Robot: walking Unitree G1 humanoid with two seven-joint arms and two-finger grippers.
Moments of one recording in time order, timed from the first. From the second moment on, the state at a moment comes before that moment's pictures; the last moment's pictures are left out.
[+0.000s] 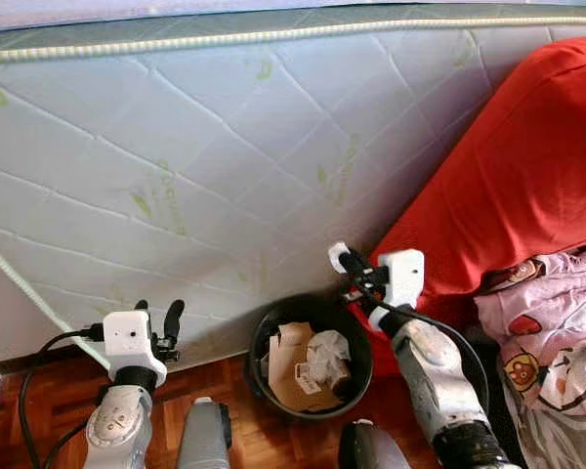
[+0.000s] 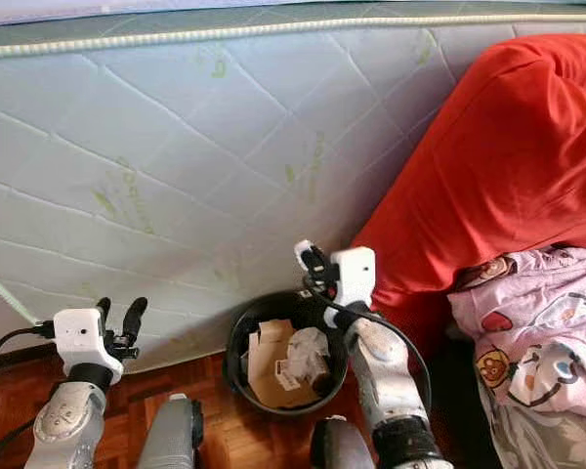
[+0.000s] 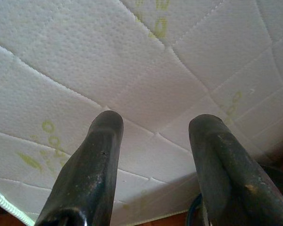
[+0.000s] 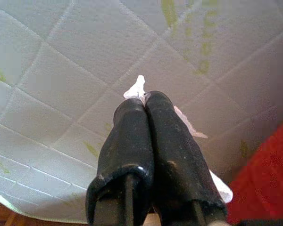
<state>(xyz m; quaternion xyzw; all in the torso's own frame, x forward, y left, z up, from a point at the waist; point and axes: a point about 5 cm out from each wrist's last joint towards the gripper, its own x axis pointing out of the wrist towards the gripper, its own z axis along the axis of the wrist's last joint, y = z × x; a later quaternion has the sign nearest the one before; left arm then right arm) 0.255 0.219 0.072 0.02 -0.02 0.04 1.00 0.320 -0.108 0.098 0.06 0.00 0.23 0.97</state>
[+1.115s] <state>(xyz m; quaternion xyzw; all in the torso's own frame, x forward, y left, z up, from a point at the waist) 0.257 0.221 0.079 0.03 -0.02 0.03 1.00 0.325 -0.078 0.104 0.13 0.04 0.20 0.97</state>
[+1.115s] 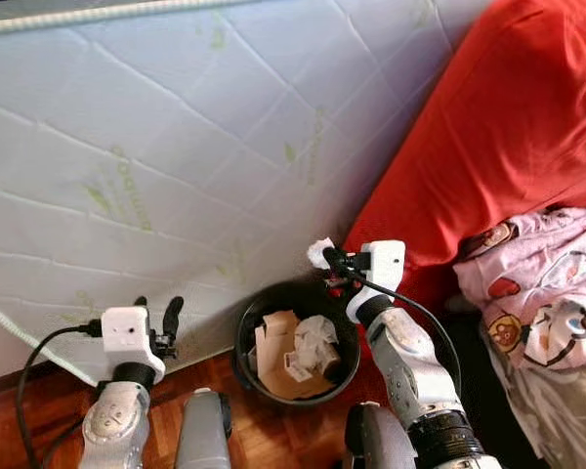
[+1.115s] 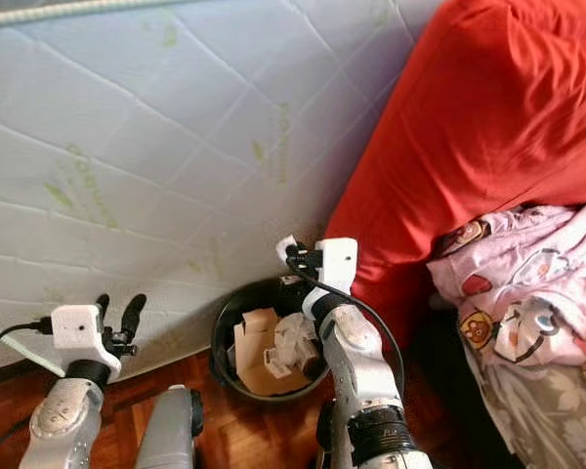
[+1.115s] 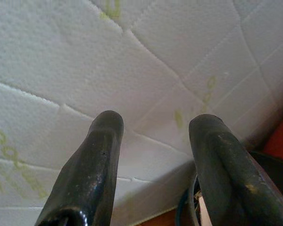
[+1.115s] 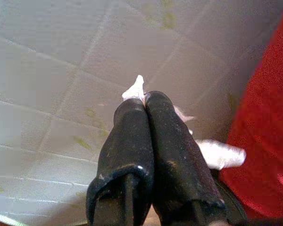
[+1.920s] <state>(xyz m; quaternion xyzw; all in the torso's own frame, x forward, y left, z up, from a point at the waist) 0.254 0.218 0.078 0.02 -0.01 0.02 1.00 0.310 -0.057 0.086 0.11 0.09 0.23 0.96</state>
